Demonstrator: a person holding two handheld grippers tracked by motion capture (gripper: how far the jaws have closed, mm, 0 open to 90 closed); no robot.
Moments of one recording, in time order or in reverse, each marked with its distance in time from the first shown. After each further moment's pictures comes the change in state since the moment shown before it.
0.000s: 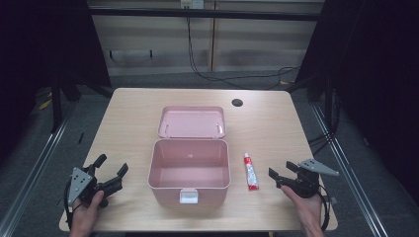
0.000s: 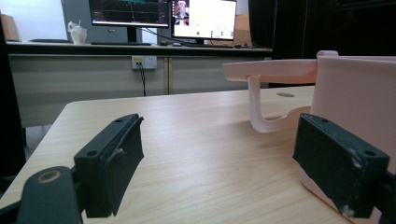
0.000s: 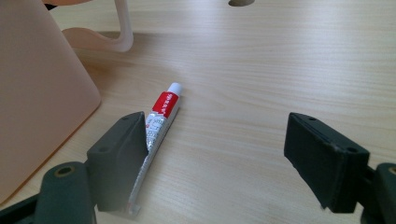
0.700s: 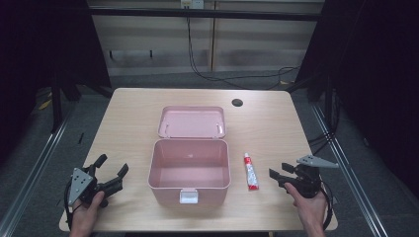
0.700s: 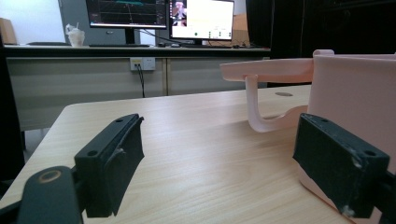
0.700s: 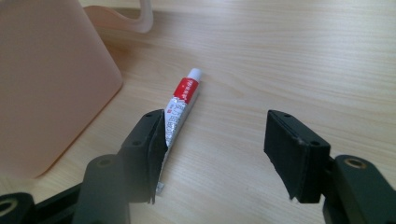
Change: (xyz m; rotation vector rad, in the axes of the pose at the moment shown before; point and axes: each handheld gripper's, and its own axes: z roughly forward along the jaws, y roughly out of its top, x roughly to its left) left arm -0.002 -0.001 0.000 -0.007 -0.011 0.007; right arm 0.006 0.019 -0.009 0.123 0.060 -0.029
